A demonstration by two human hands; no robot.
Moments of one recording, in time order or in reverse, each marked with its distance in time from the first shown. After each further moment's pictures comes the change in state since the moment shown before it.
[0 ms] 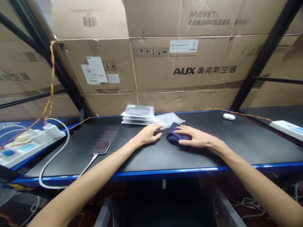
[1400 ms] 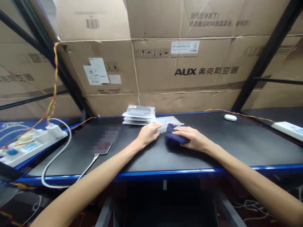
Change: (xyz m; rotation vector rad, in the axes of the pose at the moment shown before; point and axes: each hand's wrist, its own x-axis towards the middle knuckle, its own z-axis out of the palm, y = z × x) left_hand 0.000 -0.003 0.010 0.140 0.218 -0.099; right_hand 0.010 -0.006 0.022 -0.148 0.400 -0.392
